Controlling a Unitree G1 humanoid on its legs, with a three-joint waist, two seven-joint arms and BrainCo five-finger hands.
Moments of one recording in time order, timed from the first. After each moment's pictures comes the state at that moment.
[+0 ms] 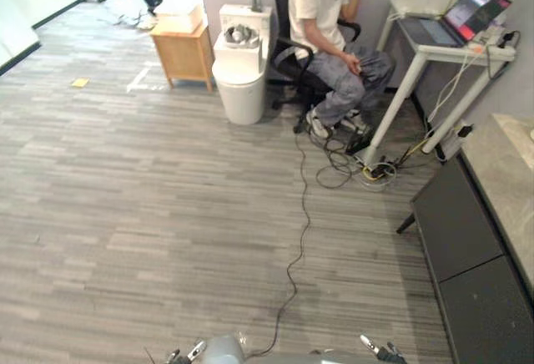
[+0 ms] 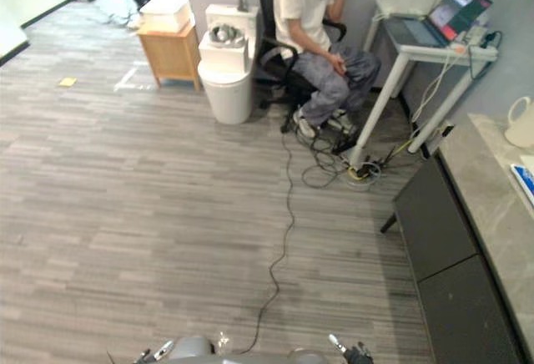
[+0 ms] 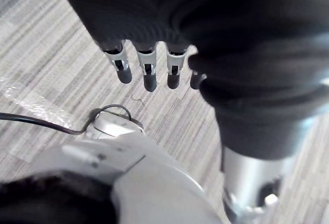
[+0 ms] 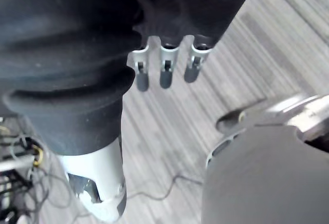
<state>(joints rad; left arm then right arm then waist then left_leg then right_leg) 0.18 0.09 0.24 1.13 -0.29 -0.13 0.02 0.18 -0.02 -0.33 1.06 0.26 -0.12 -0.05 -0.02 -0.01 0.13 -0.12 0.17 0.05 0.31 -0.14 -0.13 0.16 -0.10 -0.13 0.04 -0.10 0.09</state>
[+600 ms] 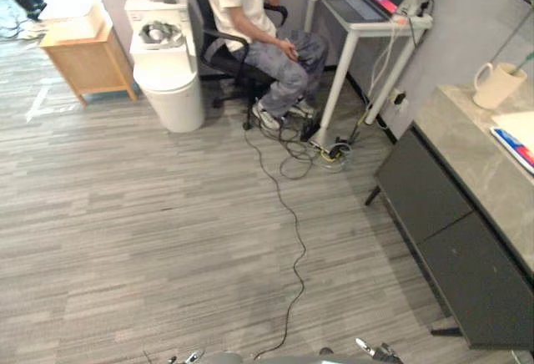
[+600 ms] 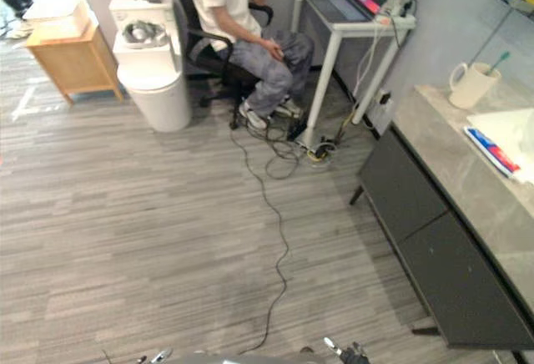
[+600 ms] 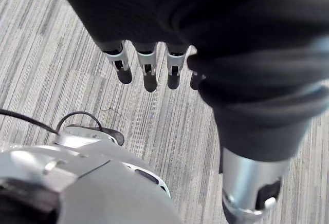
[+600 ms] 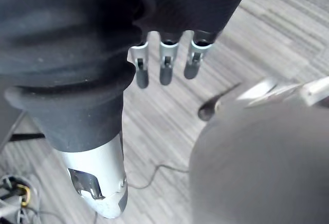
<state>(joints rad) 0.17 0.12 0.16 1.19 -0.26 -0.14 0.03 0.16 -0.02 -0.30 1.10 0.25 -0.12 -0.04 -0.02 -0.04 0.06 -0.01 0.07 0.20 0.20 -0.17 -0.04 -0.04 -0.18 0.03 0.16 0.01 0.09</state>
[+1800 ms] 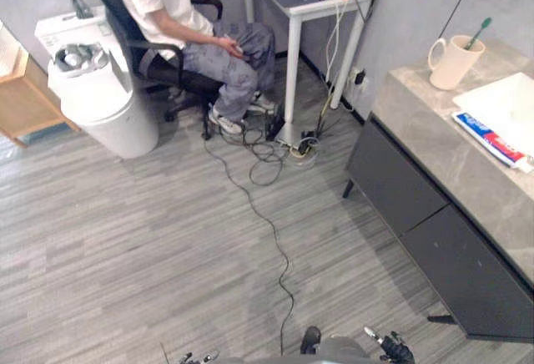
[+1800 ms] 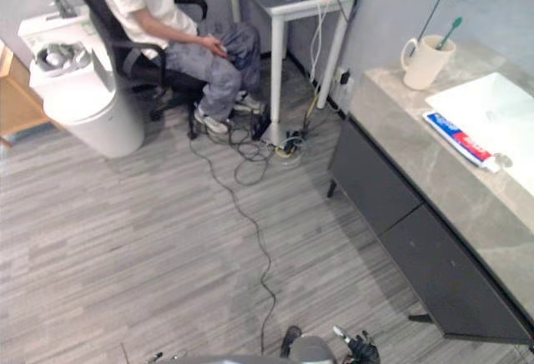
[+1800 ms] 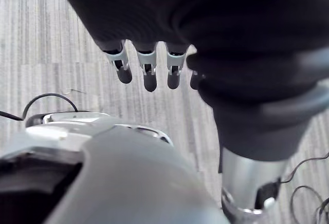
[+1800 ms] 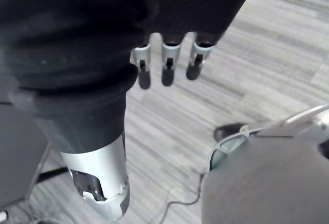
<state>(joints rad) 0.16 0.09 0.21 1.16 -0.18 -0.10 -0.02 0.14 -0.03 -0.34 1.06 0.26 -0.13 -0.04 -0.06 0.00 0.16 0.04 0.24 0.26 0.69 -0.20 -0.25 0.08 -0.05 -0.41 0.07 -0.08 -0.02</state>
